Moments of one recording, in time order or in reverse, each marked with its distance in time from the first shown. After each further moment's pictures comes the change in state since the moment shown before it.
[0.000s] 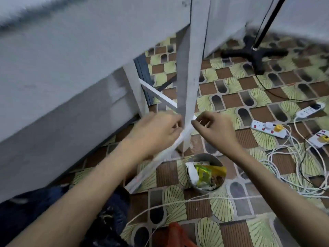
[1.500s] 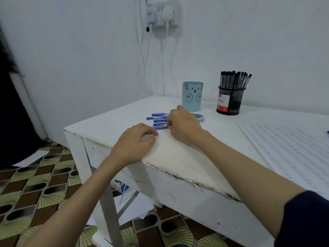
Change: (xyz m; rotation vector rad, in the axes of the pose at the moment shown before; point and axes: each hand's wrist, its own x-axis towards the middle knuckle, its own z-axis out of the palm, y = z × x) left_hand -0.579 -0.202 -0.205 0.081 0.995 -1.261; right_hand -0.139 -0.692 0.262 -0.013 -0.462 -1.451
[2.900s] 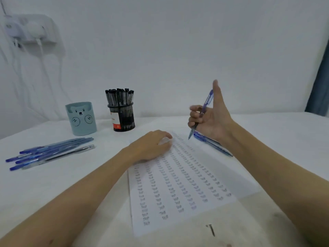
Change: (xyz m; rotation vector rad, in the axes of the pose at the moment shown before) left_hand 0.099 0.244 0.179 0.033 -0.560 0.454; right_hand -0.167 0.244 -0.168 1.771 0.435 0.841
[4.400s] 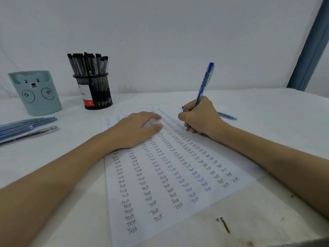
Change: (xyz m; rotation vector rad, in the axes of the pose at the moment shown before) left_hand 0.002 -0.011 0.015 -0.088 -0.002 0.075; right_hand 0.002 0.054 -0.023 -1.156 0.253 -0.369
